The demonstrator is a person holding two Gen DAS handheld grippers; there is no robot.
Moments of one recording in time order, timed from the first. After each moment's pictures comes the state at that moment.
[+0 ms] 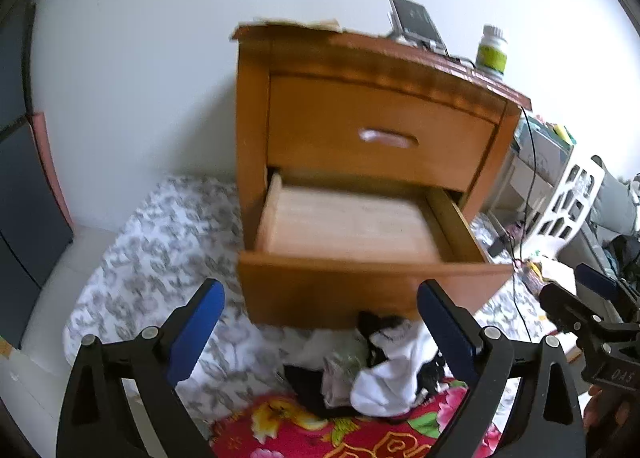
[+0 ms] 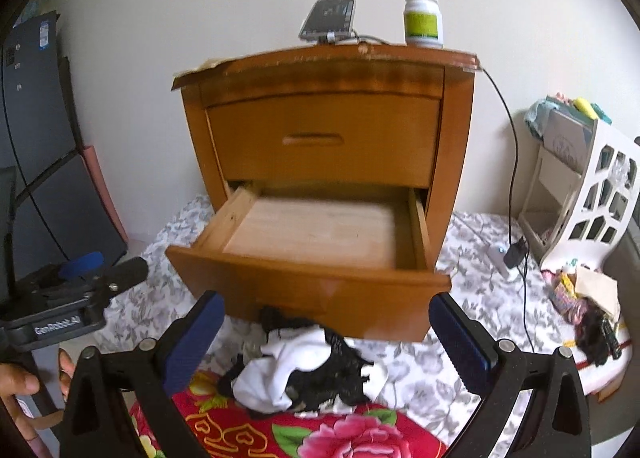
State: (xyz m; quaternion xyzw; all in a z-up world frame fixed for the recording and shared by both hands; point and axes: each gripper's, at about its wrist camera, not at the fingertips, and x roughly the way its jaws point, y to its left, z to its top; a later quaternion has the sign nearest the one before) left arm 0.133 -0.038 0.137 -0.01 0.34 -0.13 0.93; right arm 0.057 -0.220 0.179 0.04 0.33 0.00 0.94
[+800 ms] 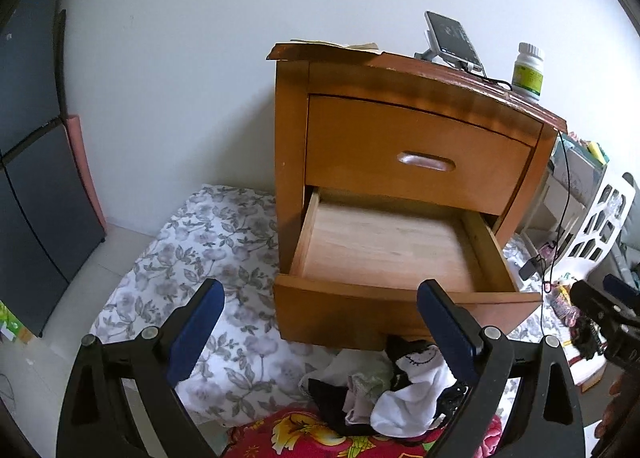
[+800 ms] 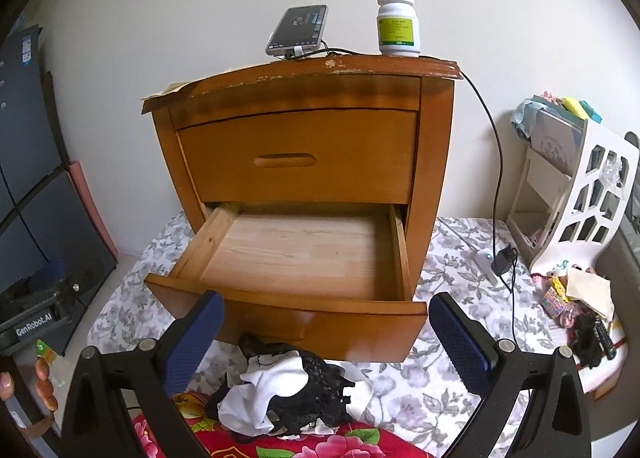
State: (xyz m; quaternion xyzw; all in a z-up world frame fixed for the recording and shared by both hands) left arm 0.136 -0.038 0.146 -0.02 0.33 -0.06 0.94; right arm 0.078 -0.245 0.187 0.06 0.33 -0.03 0.94
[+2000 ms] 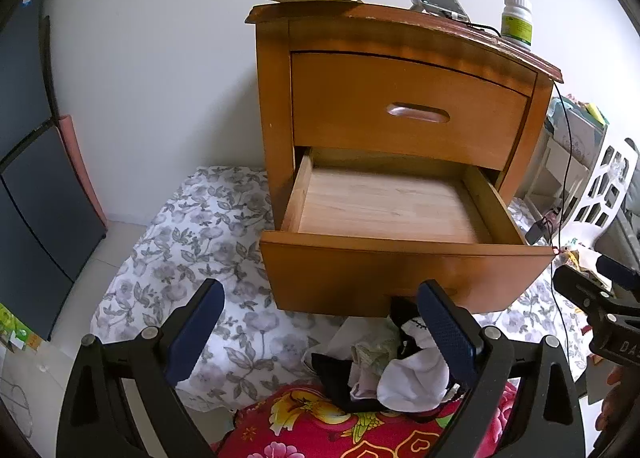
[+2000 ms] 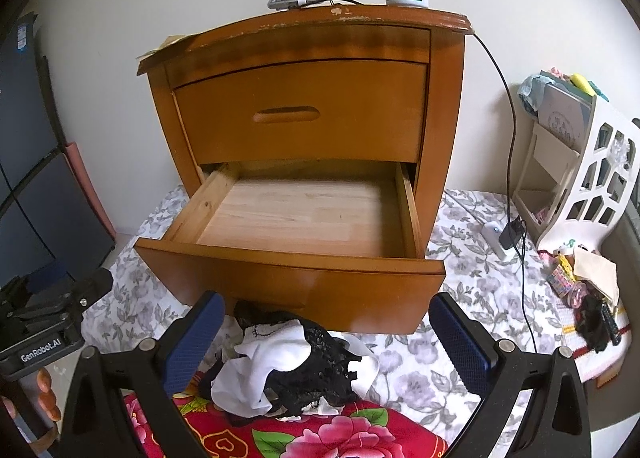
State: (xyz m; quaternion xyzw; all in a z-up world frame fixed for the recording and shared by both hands) left arm 0.129 -0.053 0.113 0.02 0.36 -0.07 0.93; right arm 0.081 -0.236 0.147 0.06 0.38 -0.02 0.92
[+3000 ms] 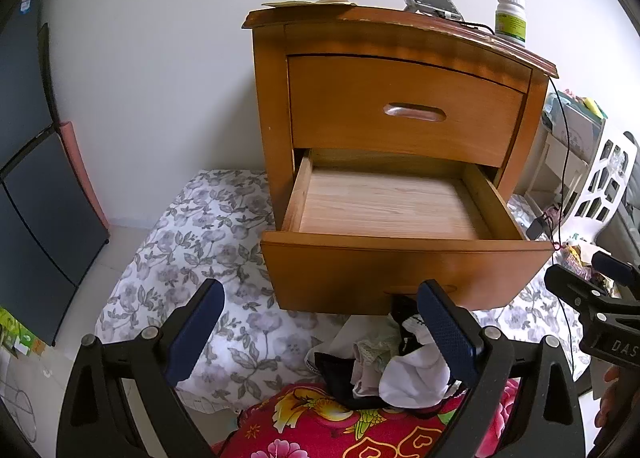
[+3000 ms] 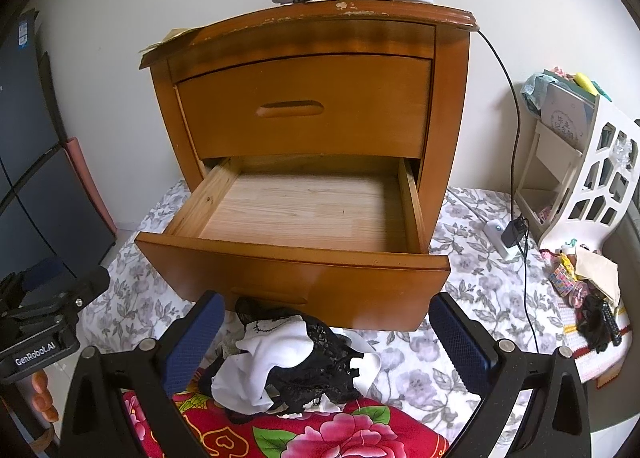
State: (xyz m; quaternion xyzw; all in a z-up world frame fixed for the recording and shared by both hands) left arm 0.123 -0.053 0.116 0.03 0.36 -0.07 0.93; right arm 0.081 -0.232 0.145 0.05 0.38 -0.02 0.92
